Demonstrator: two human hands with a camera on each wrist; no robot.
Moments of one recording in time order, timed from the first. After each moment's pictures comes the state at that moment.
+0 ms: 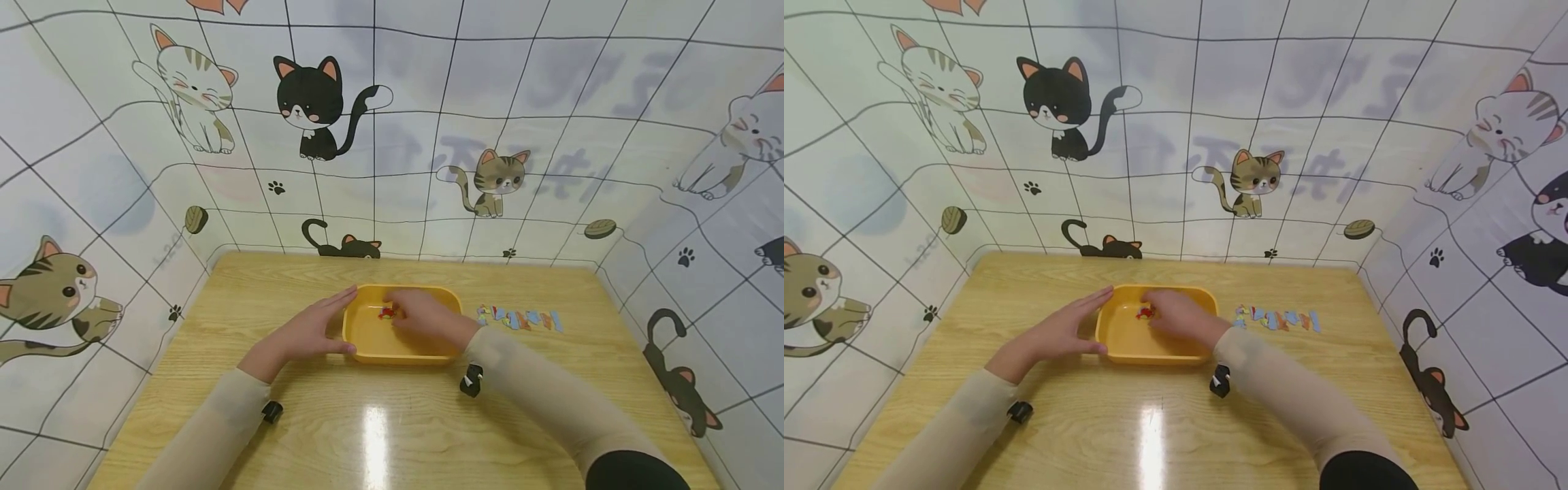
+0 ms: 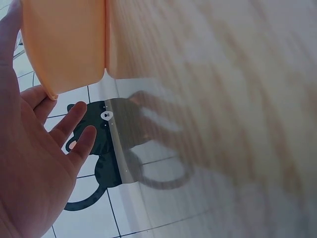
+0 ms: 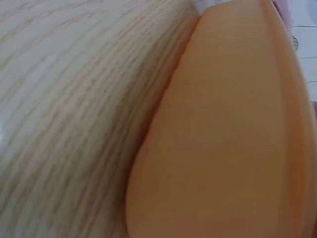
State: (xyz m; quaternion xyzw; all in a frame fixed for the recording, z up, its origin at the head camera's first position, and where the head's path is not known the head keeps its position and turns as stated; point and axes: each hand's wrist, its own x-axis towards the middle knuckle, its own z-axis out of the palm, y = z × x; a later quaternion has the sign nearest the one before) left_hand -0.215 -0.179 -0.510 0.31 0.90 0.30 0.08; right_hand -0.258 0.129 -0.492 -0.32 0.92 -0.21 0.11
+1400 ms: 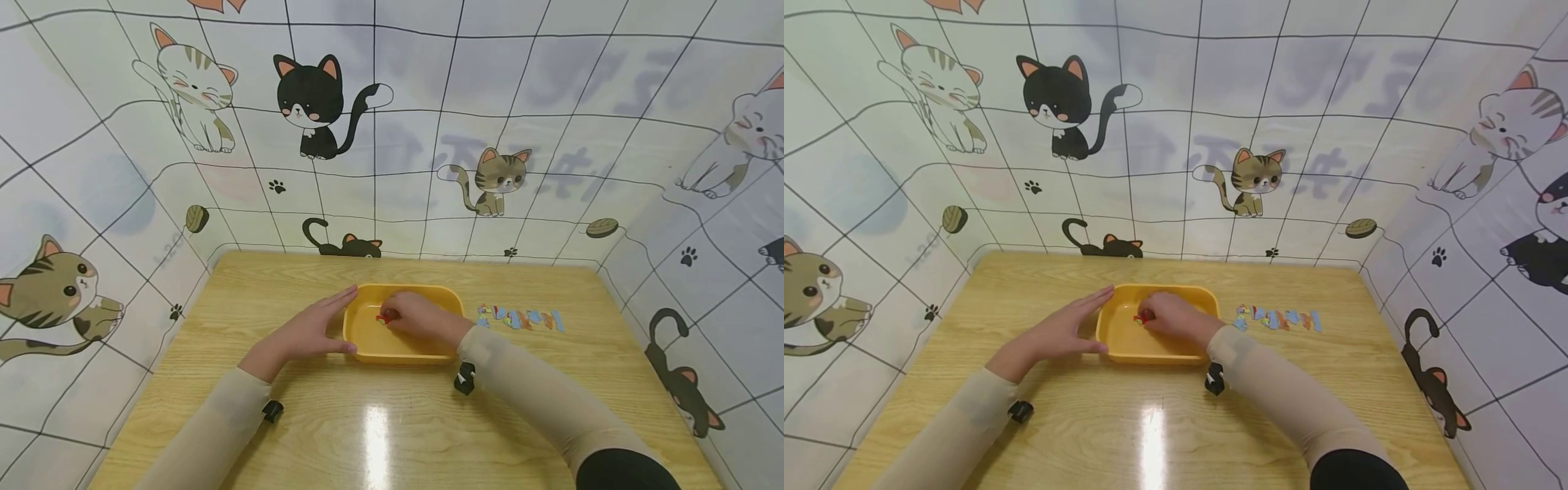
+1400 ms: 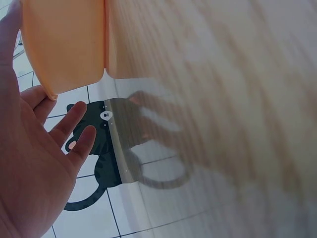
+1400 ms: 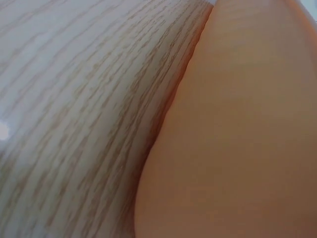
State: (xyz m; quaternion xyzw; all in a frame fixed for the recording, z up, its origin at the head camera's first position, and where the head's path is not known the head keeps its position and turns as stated) left_hand -0.217 -0.179 -0.514 0.32 0.90 0.30 0.08; right_hand -0.265 0.118 -0.506 -0.38 0.90 -0.20 0.12
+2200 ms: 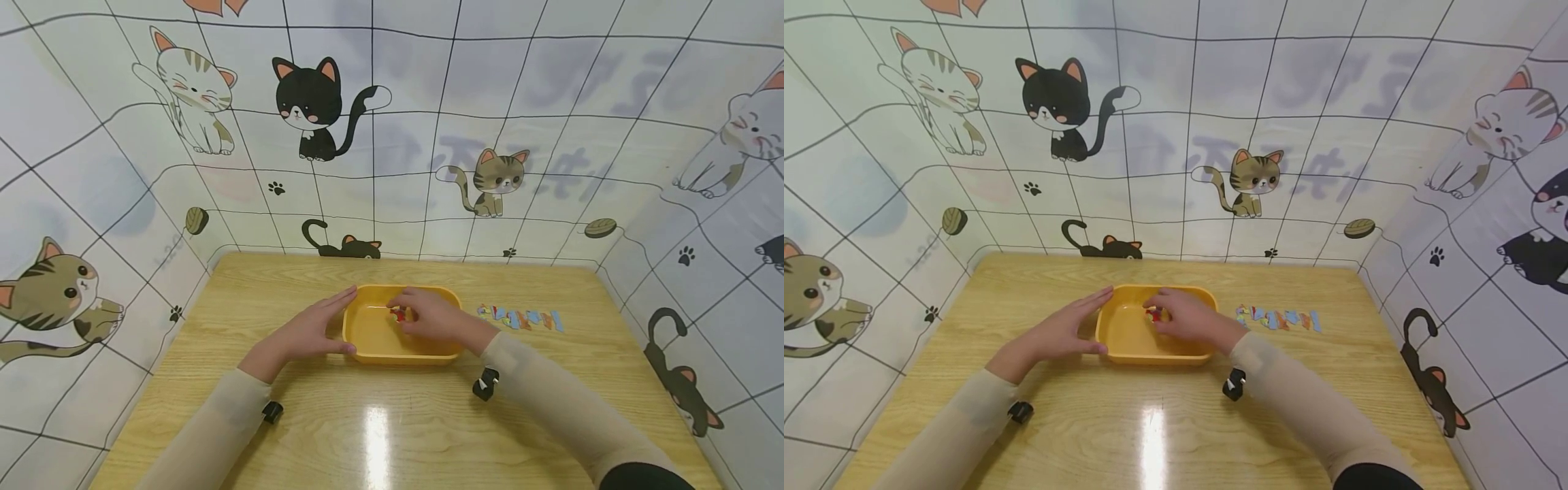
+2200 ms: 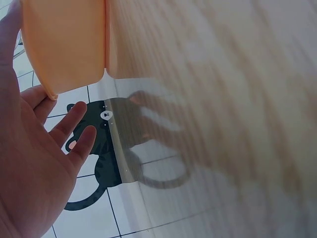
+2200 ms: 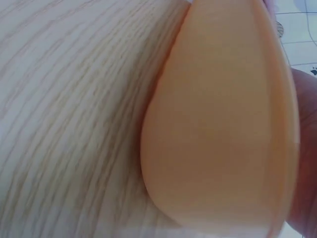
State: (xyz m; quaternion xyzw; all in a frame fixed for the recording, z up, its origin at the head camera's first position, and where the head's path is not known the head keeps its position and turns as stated) left_hand -0.217 -0.179 -0.514 0.31 0.90 0.30 0.08; right_hand -0.251 0.155 -0.488 -0.36 0.90 -0.24 0.11
